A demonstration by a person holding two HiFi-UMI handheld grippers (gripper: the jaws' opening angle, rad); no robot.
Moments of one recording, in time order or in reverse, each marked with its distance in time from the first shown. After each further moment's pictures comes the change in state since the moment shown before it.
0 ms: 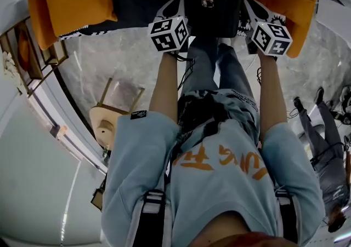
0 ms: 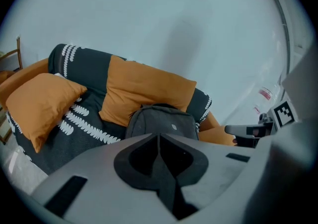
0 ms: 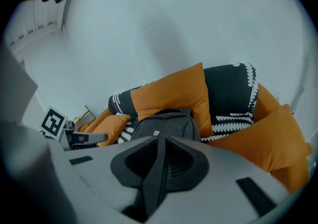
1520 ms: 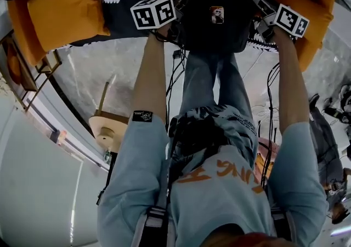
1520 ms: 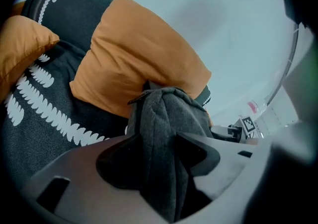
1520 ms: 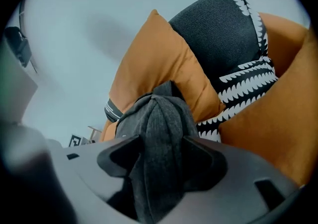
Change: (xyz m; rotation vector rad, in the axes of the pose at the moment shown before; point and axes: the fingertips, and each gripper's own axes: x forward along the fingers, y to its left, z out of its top) left arm 0.141 0.062 -0.020 -0.148 0.212 -0.298; right arm 0.135 -0.085 -0.035 0.399 0.151 0.158
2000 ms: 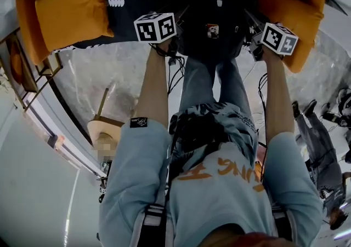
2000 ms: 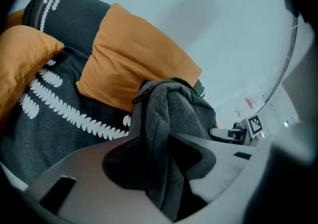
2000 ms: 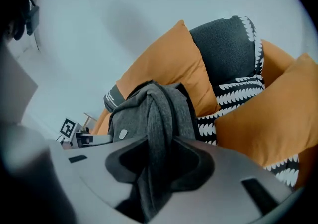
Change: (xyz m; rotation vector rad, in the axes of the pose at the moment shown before) left arm -0.035 -0.031 -0.021 0.020 0.043 0.012; right arm -0.041 0.033 -0.032 -0.143 0.022 -0.105
